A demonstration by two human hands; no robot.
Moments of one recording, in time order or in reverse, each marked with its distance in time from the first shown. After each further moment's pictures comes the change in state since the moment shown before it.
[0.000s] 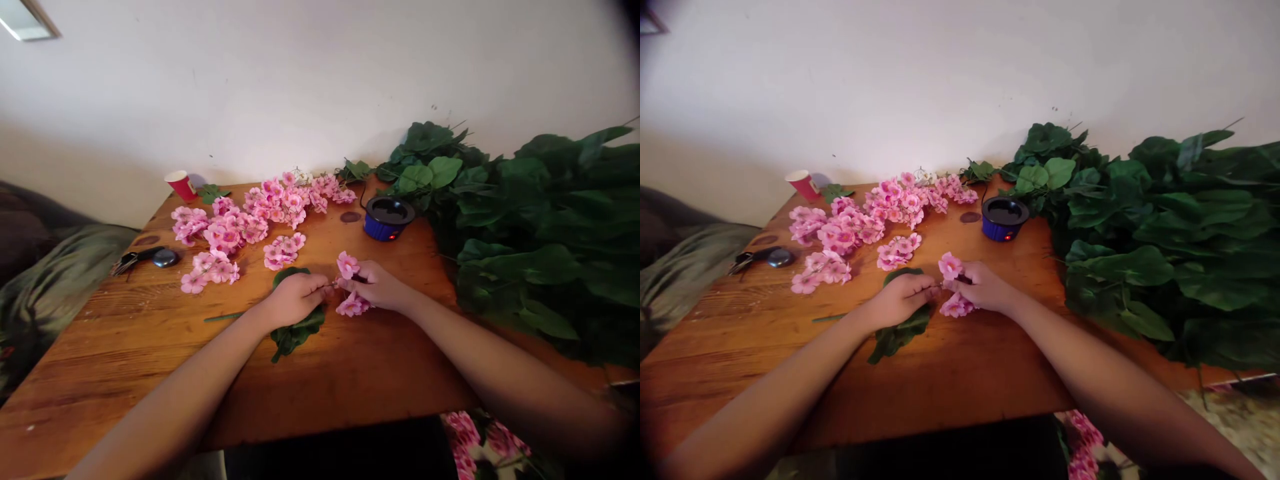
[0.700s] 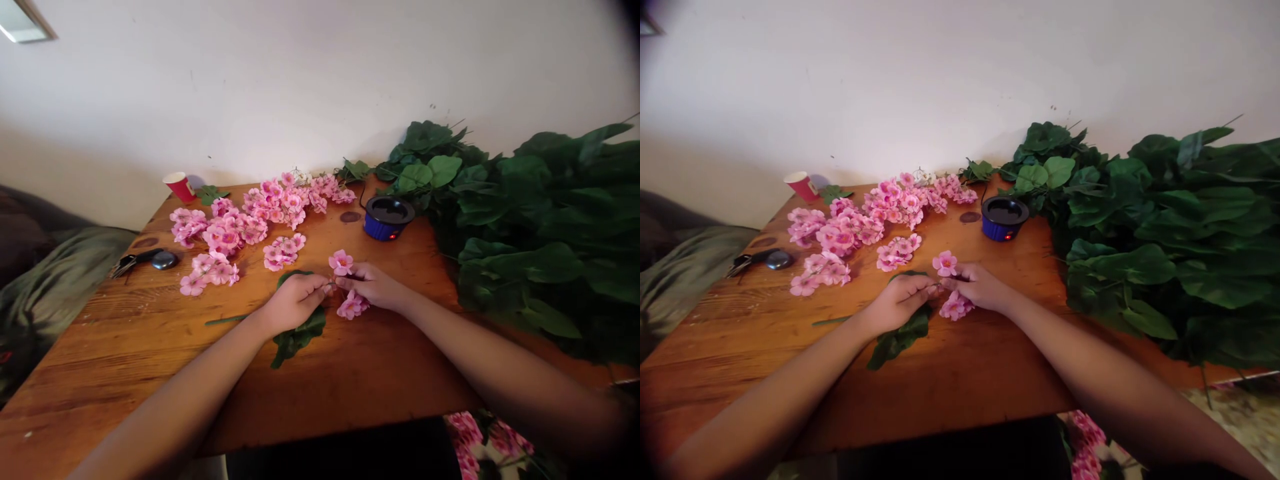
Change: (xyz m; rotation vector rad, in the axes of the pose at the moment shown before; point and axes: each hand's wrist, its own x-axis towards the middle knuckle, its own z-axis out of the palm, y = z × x) left_hand -0.004 0.002 0.003 -0.095 0.078 0.018; right_hand 0.005 0.004 0.005 0.161 -0.069 0.026
